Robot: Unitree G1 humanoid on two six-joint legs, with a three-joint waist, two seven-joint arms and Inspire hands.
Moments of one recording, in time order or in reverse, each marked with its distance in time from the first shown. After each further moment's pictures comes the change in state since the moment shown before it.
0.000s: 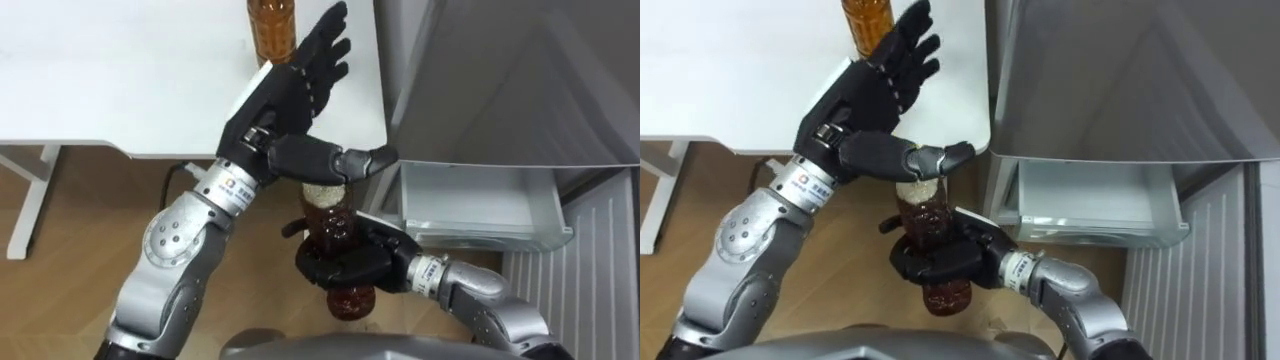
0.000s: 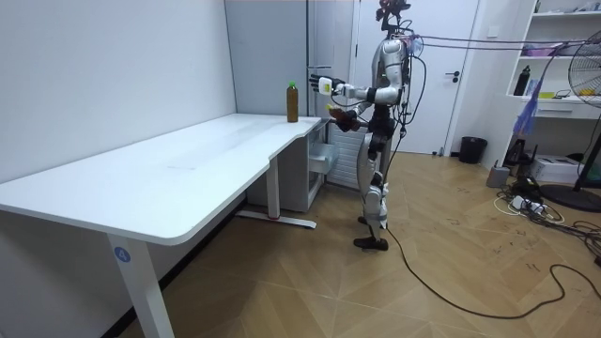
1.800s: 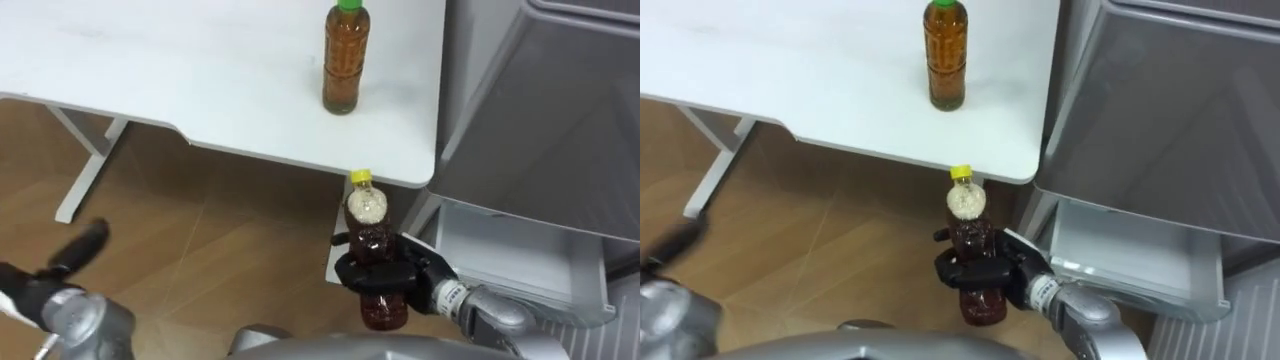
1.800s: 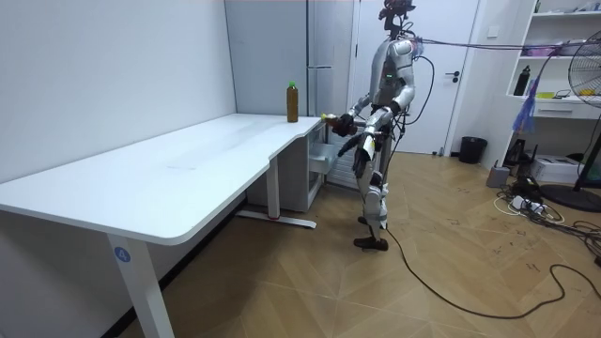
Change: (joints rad) left arm 0.140 -0.026 0.362 0.850 -0.116 -0.014 0.955; right arm 0.147 0.019 -0.136 -0.069 -0.118 0.137 -0.232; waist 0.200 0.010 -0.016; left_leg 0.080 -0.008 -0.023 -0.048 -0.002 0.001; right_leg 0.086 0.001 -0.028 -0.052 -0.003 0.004
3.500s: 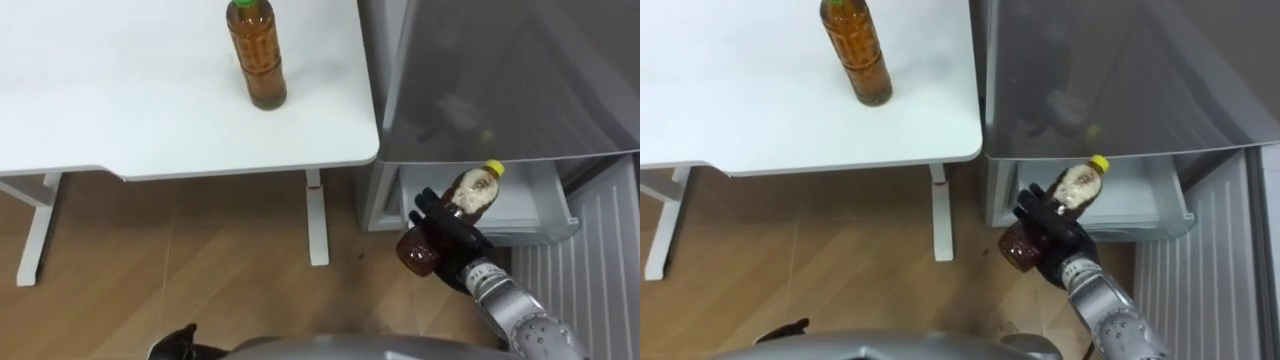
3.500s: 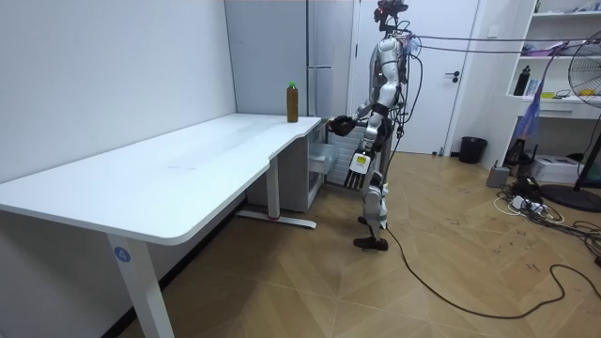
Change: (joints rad) left arm -0.085 0.055 -0.222 0.457 0.296 0.194 -0.726; right arm -0.078 -0.027 -0.109 0.154 0.972 -0.040 -0.549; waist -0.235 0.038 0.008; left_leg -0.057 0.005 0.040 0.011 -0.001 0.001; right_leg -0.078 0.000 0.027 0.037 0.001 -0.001
